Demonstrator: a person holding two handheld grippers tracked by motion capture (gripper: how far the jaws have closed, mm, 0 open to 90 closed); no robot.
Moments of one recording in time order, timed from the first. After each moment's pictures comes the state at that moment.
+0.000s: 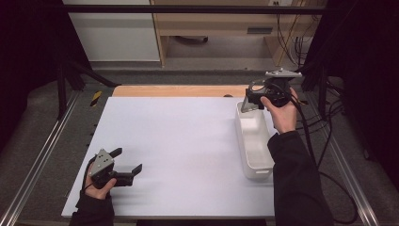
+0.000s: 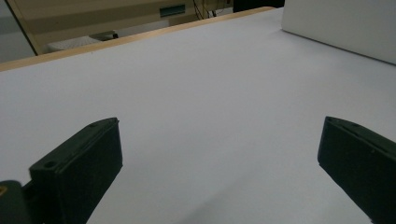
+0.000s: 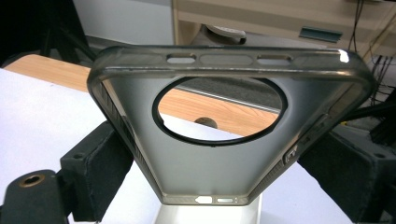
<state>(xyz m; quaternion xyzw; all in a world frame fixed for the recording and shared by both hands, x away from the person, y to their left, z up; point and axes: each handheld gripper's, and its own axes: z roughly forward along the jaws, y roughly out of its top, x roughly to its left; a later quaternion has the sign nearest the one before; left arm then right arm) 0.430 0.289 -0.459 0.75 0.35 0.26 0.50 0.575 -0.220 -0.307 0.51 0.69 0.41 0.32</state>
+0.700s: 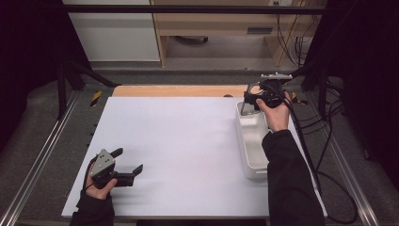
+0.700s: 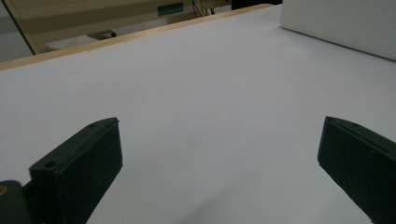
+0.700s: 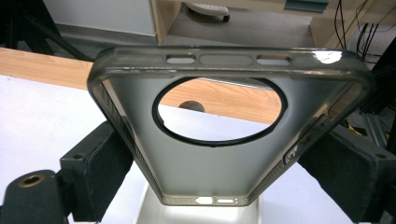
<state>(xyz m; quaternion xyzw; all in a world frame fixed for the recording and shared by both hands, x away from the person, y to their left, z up) 0.431 0.288 -0.460 0.75 0.35 0.26 0.50 0.602 -0.216 -0.338 0.55 0.67 0.38 0.31</state>
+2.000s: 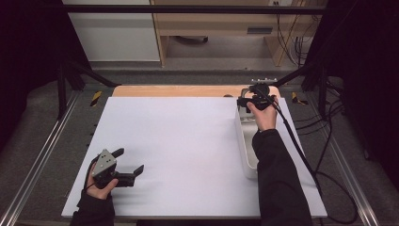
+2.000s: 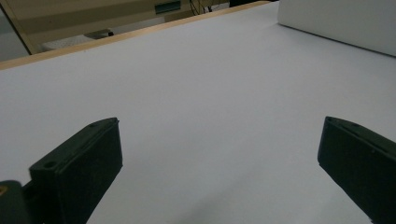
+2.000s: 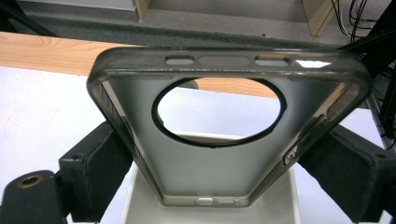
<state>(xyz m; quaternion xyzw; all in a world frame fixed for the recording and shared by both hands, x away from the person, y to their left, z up) 0.431 0.286 -0.462 0.75 0.34 0.26 0.49 0.632 -0.199 -0.378 0.60 0.67 0.33 0.29</state>
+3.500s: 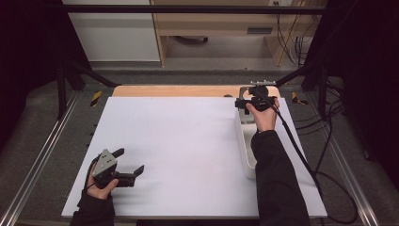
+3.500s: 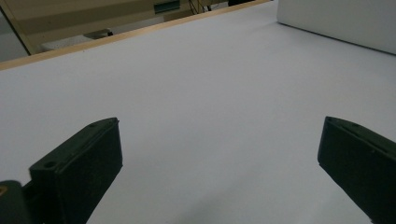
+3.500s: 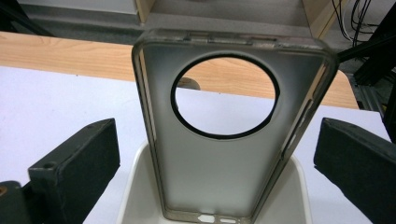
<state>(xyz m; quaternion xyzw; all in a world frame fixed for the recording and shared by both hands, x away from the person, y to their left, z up) 0.432 0.285 -0.462 0.76 0.34 0.26 0.49 0.635 -0.199 -0.388 0.59 0.67 0.34 0.30</state>
